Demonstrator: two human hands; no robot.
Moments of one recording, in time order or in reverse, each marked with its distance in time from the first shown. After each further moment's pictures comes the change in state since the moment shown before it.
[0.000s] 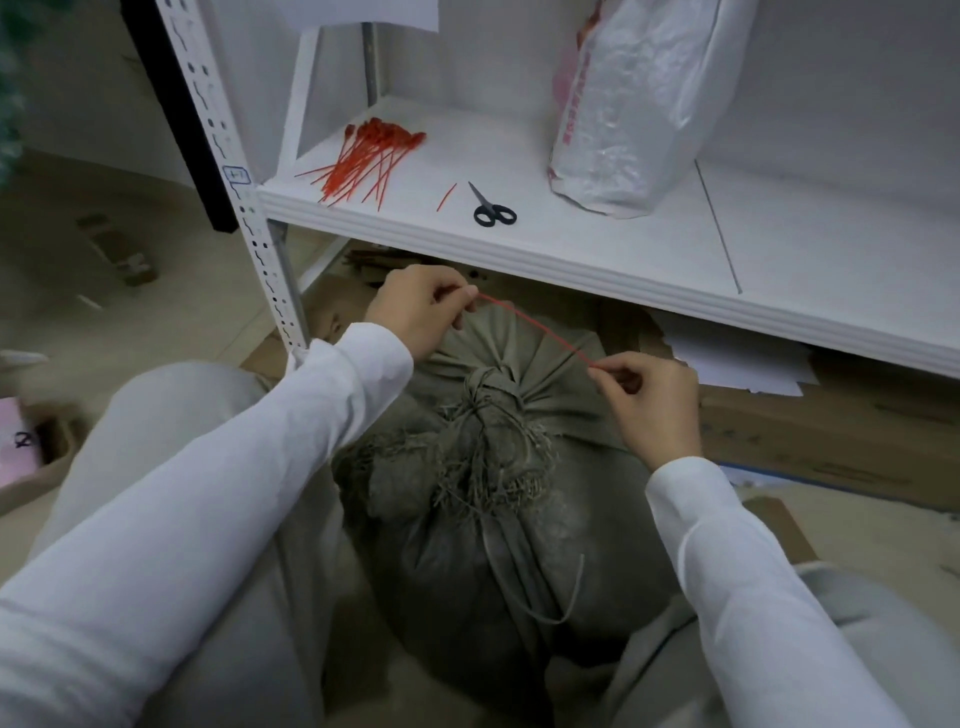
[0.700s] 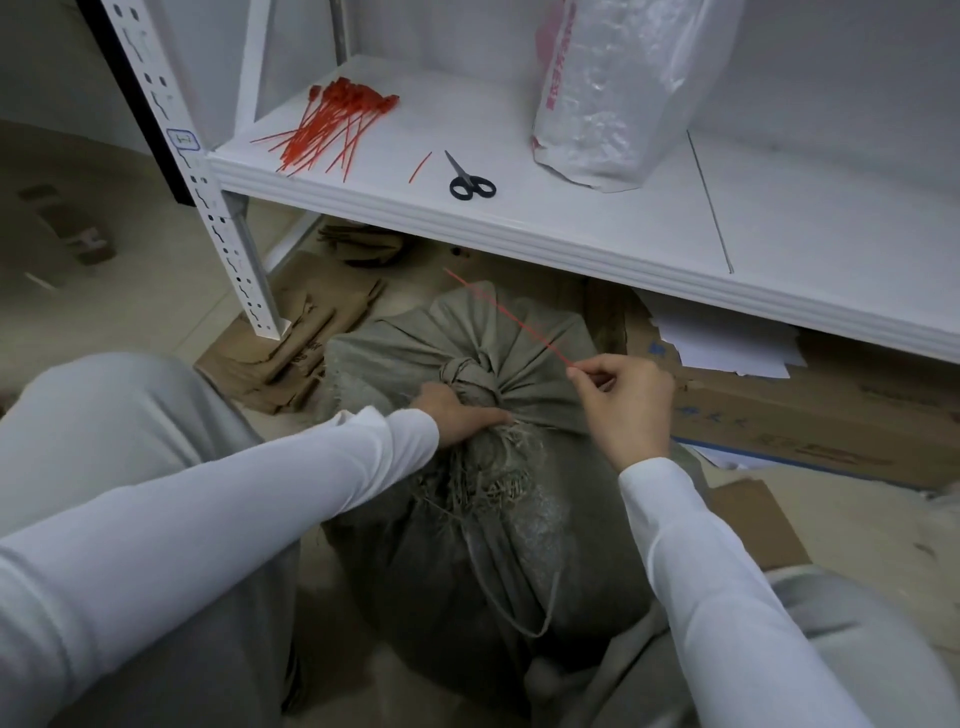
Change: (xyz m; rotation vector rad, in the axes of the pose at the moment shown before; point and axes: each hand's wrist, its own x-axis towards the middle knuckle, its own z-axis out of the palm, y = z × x) left_hand -0.039 -0.028 0.111 -0.142 -0.424 -0.667; right_hand -0.003 0.006 0.016 -0.022 -0.012 0.205
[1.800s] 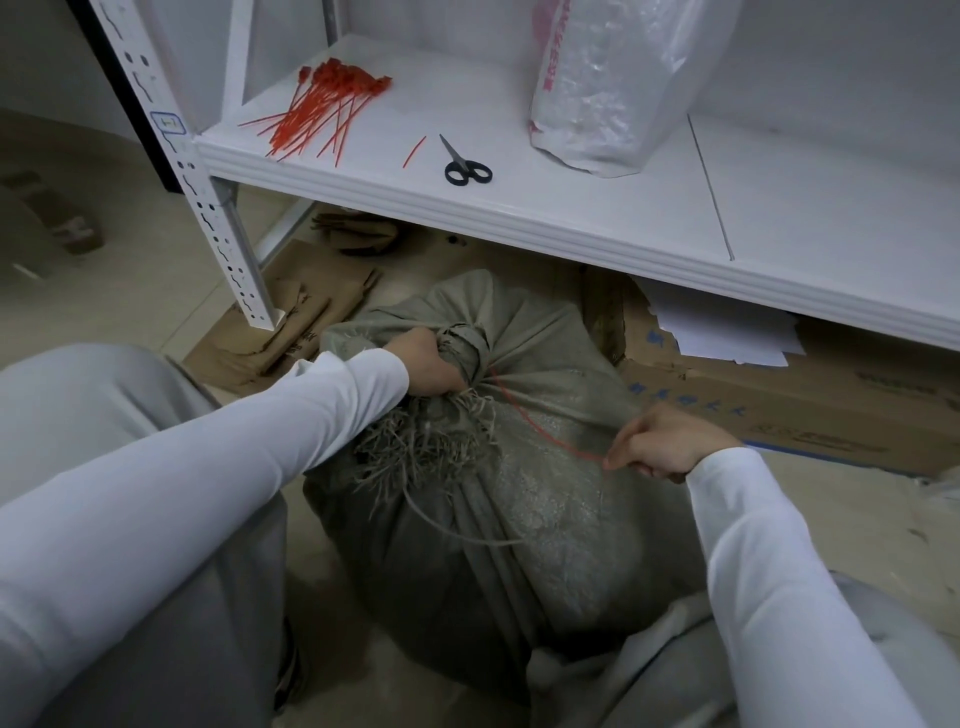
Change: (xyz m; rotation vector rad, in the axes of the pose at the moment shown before) left_hand 0.012 0.022 -0.047 0.357 -0.011 0.078; right_hand 0.008 0.028 -0.049 -0.261 -0.872 0.351
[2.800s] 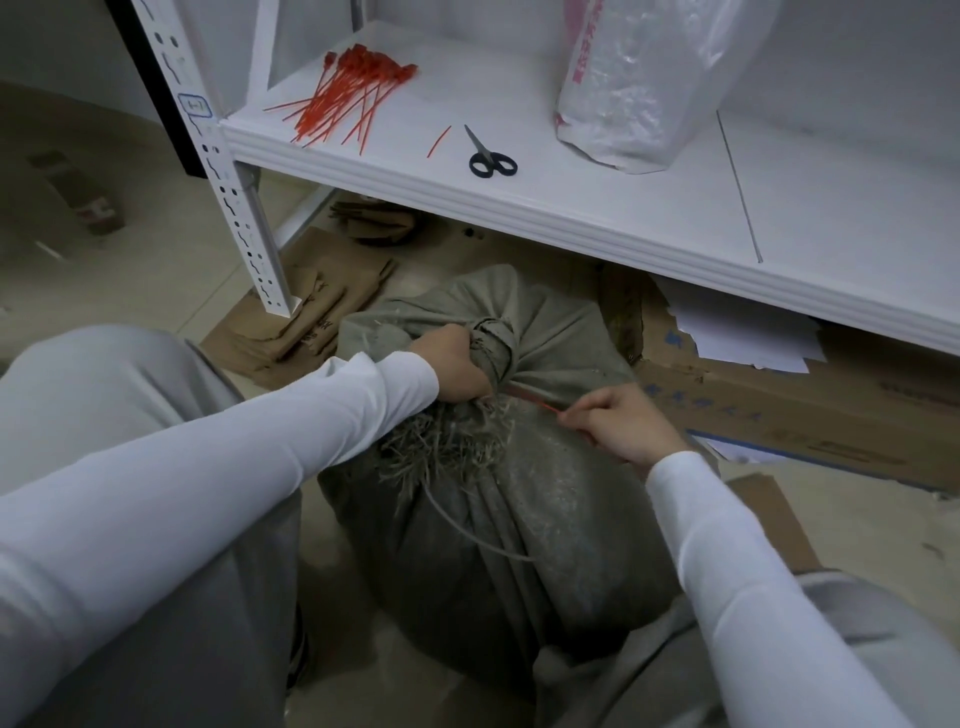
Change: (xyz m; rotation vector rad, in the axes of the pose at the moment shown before) left_hand -0.014 0.007 0.007 0.101 0.065 0.092; right_hand 0.020 -0.038 0.038 0.392 0.155 -0.138
